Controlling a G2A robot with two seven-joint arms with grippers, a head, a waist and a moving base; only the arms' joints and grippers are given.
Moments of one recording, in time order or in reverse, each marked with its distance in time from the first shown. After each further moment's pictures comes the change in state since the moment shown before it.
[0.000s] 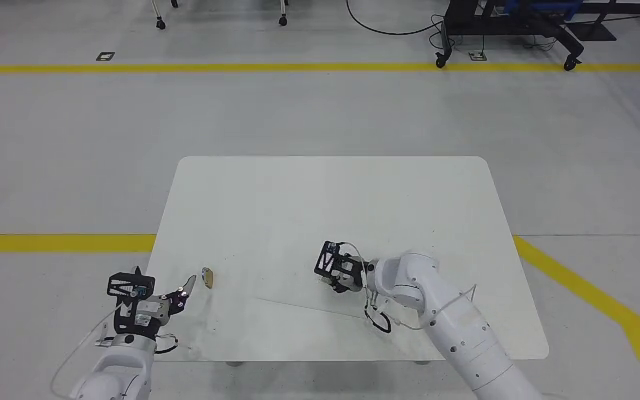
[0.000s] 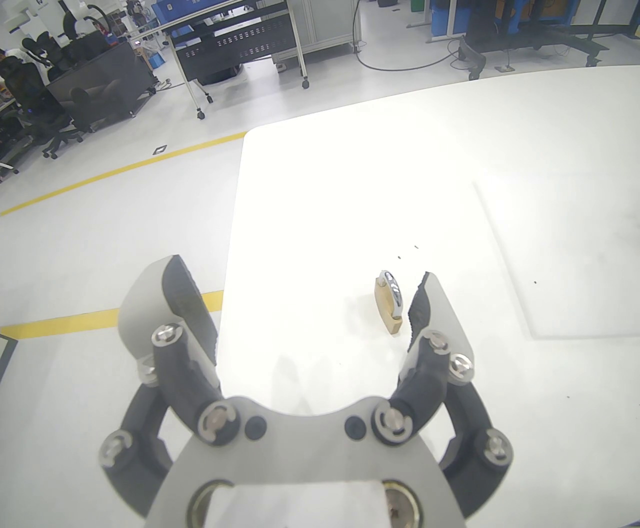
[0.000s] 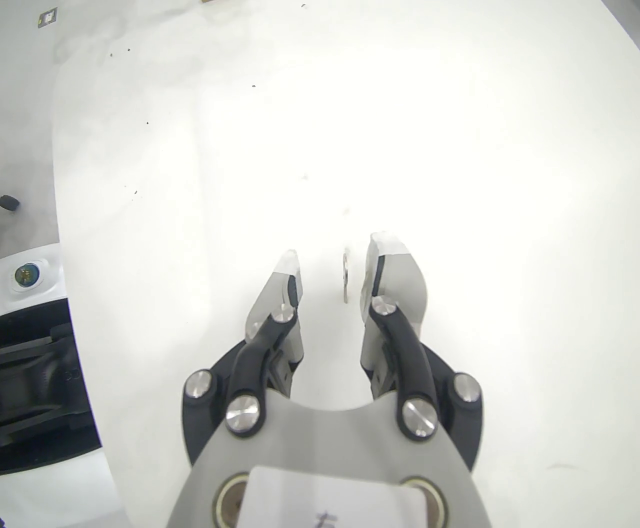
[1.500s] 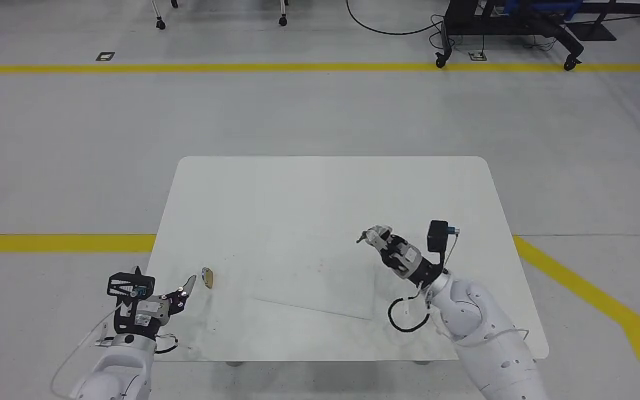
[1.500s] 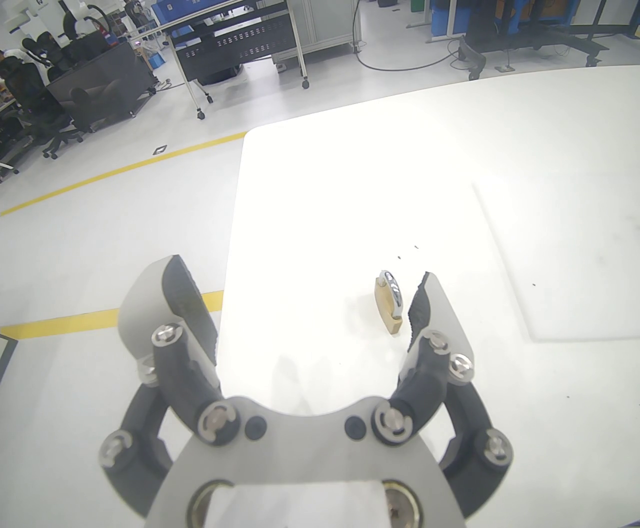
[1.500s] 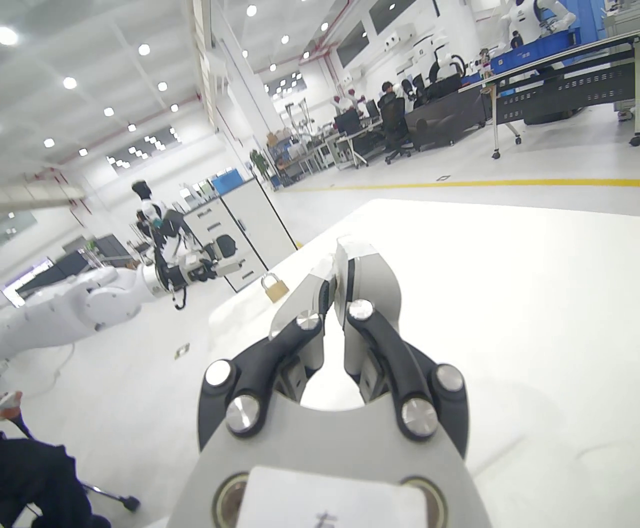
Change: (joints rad) left arm 0.000 0.000 0.000 0.000 0.000 0.000 0.000; right arm -0.231 0.060 0.314 0.090 0.542 -0.230 -0.643
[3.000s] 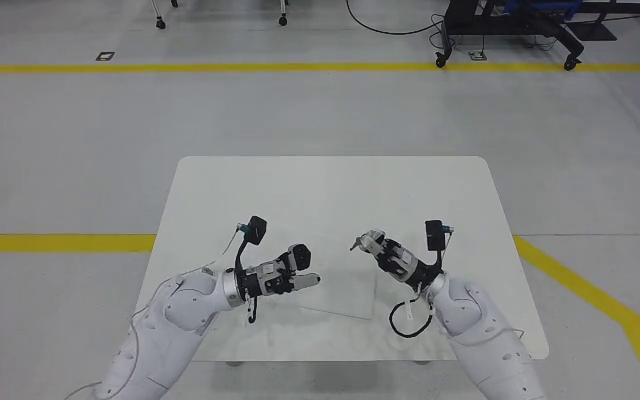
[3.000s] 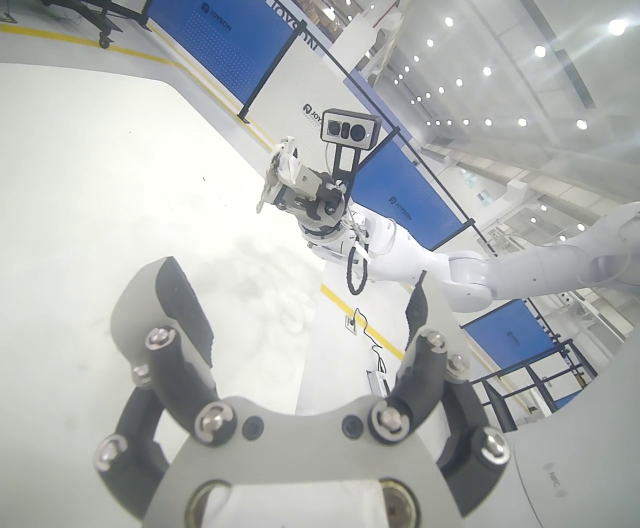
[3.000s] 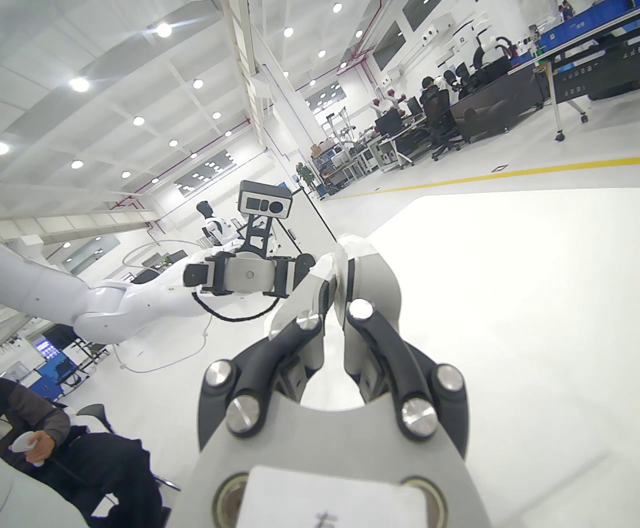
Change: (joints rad) left arm -0.703 -0.029 0.565 0.477 -1.231 -0.846 -0.601; right arm 0.049 0.001 -0.060 0.051 0.241 -0.074 0.181
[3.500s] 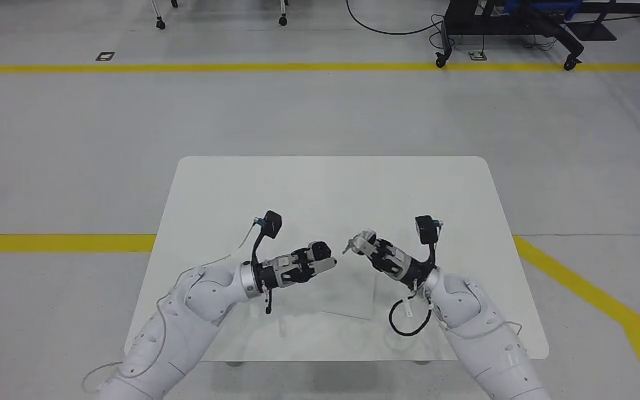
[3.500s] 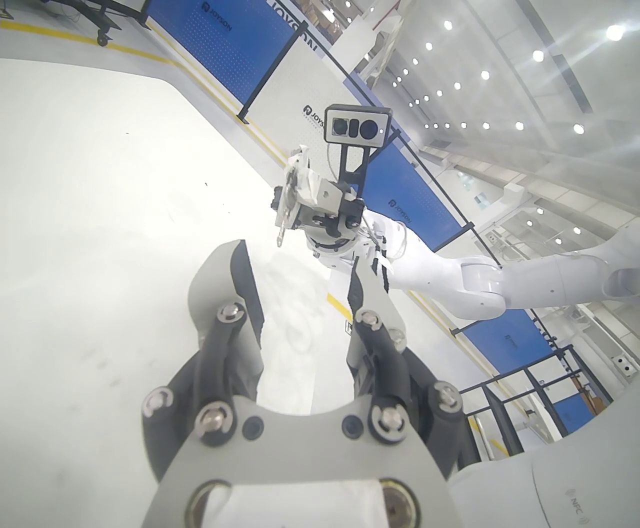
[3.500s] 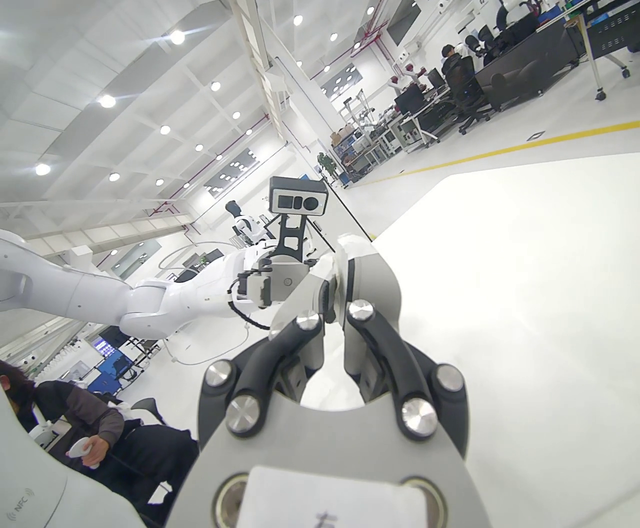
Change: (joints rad) left arm -0.107 -0.048 0.114 0.123 0.025 0.002 0.092; right arm 0.038 0.009 -0.052 0.013 0.212 0.000 0.195
